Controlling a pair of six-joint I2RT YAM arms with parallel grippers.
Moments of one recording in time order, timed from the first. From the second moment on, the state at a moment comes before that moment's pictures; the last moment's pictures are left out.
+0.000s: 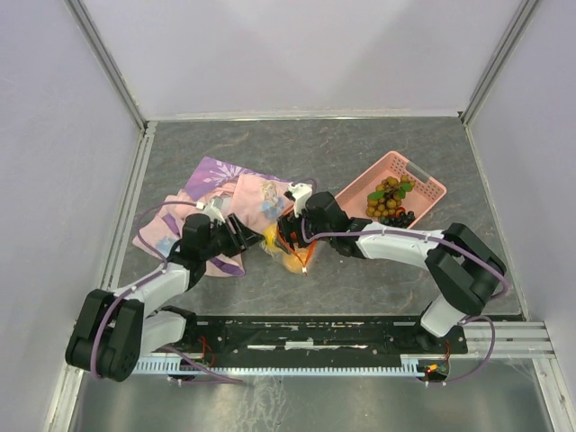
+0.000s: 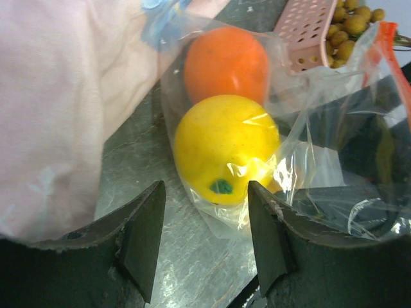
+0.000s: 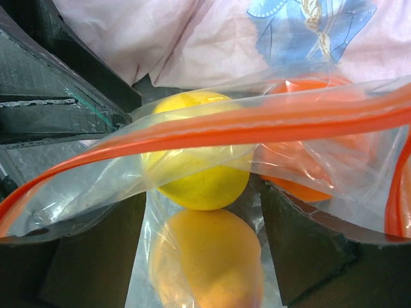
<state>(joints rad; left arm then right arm) -0.28 1.11 0.29 0.32 0.43 -0.76 0.85 1.62 0.90 0.15 -0.15 0.29</state>
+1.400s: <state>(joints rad) -0.28 1.27 0.34 0.44 0.47 -0.76 0.87 1.80 1.07 0.01 -0.05 0.33</state>
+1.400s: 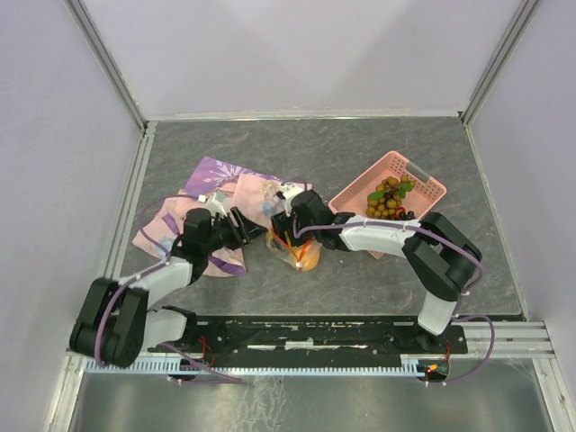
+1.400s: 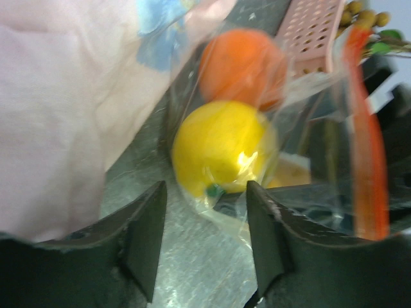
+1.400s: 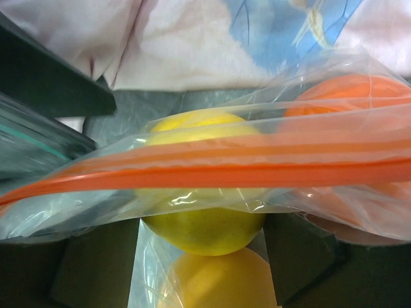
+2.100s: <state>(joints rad) -0.28 1.04 0.21 0.64 0.59 -0.81 0.65 1.54 0.80 0.40 -0.38 0.63</state>
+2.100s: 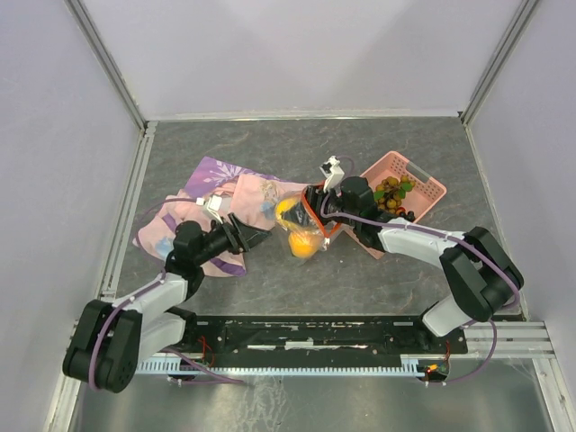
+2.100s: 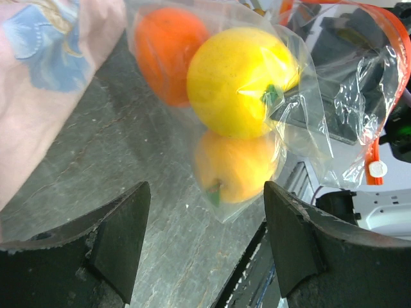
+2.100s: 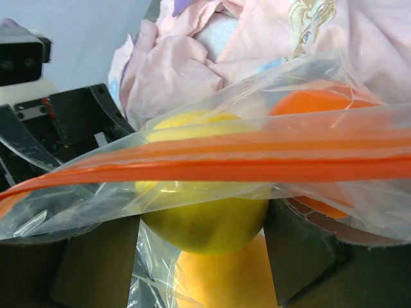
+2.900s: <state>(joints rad) -0.37 1.32 0.32 0.80 0.67 -0.88 0.63 1.56 0.77 0.57 -0.47 0.79</state>
